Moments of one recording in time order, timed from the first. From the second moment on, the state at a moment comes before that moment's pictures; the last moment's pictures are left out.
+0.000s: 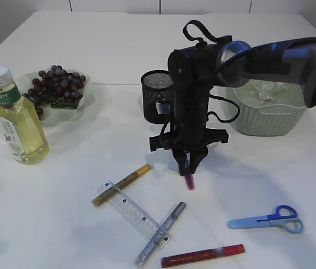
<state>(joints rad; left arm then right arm) -0.40 1.07 -0.85 -0.12 1.23 -0.22 0.46 2.37 -1.89 0.04 1.22 0.33</state>
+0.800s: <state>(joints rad) -0.40 1.07 -0.85 -0.12 1.23 -0.22 0.49 2.35 -1.89 0.00 1.22 0.31</state>
